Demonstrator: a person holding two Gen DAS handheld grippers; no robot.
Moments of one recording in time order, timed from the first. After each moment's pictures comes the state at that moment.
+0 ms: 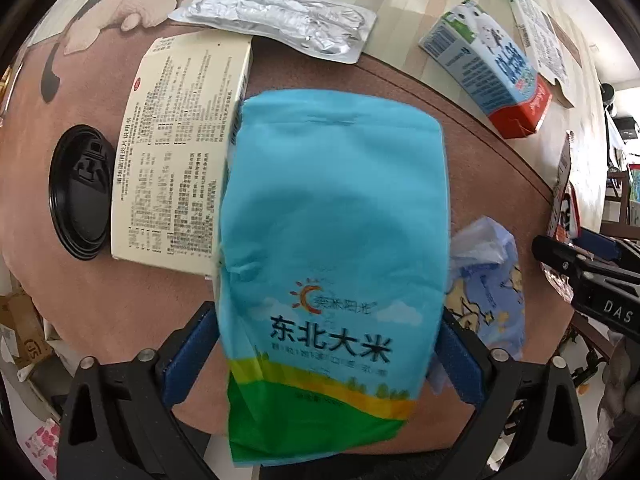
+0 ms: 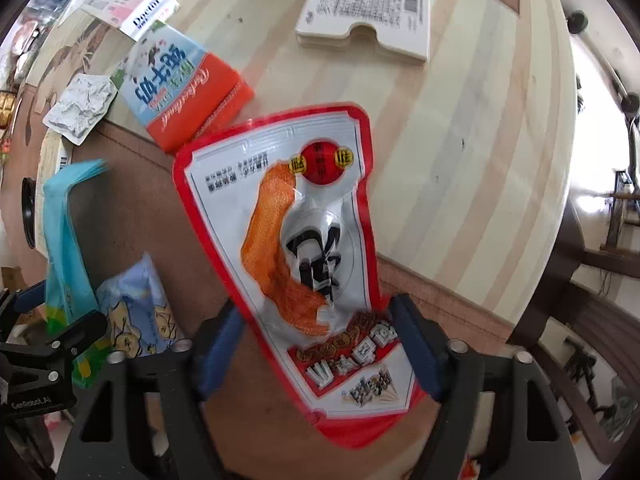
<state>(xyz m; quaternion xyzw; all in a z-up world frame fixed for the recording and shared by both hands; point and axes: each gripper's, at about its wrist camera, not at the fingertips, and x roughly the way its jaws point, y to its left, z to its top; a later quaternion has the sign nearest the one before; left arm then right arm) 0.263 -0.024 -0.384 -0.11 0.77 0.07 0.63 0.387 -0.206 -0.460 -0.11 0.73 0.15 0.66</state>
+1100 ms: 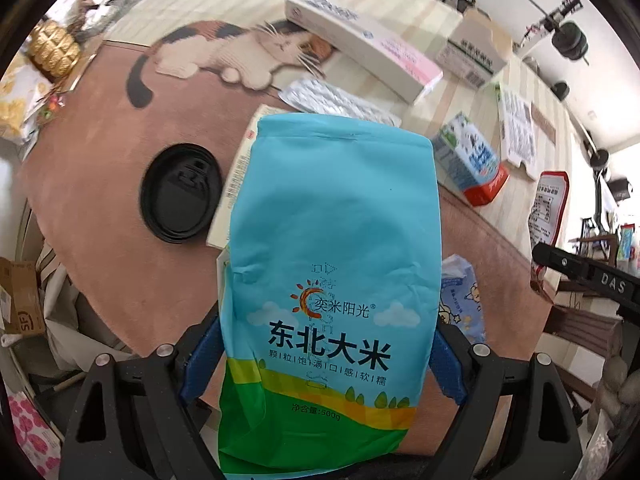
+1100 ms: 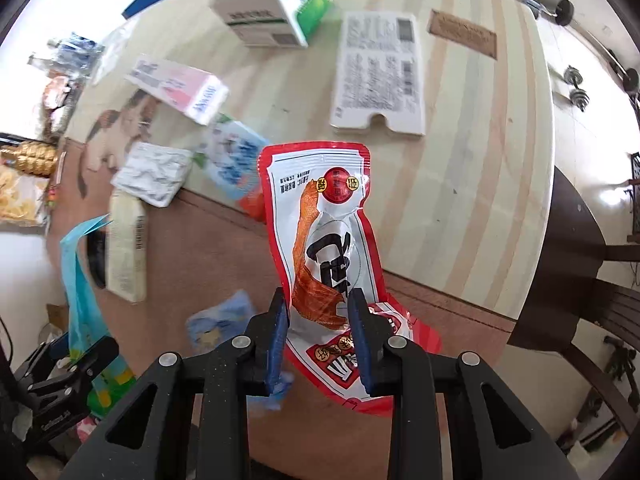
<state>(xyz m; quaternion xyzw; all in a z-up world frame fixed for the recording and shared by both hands) 0.226 0.023 -0.251 -0.16 0.66 0.13 0.73 0.392 -0.263 -0.363 0.00 0.70 0.17 0.70</state>
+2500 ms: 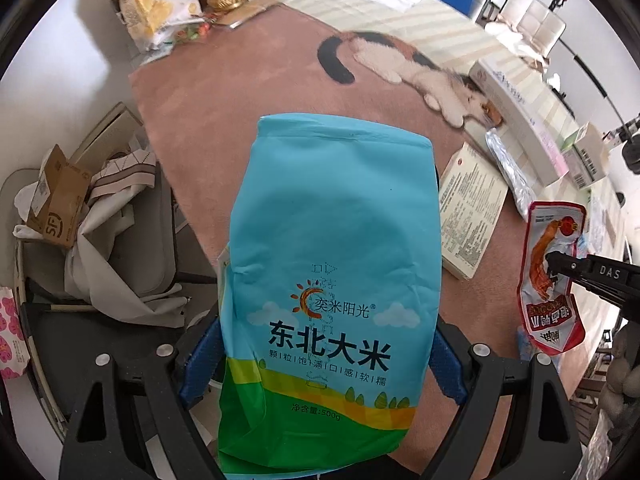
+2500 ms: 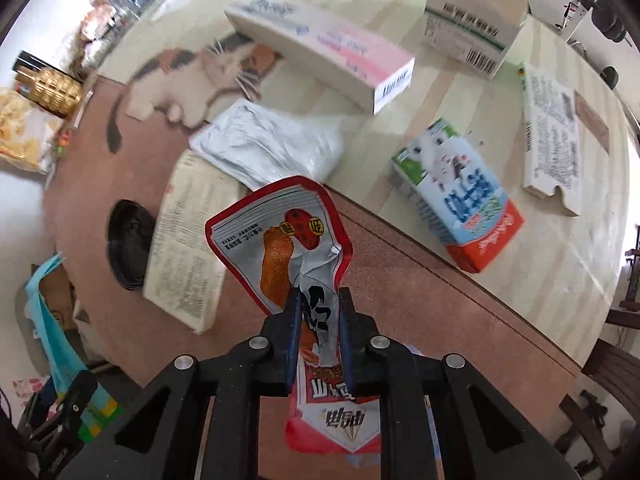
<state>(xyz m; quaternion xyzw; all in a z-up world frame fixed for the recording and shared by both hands) 0.139 0.082 -0.315 -0.23 0.57 0.30 0.73 0.351 -0.082 -0.368 -0.08 0.67 0.22 0.70</state>
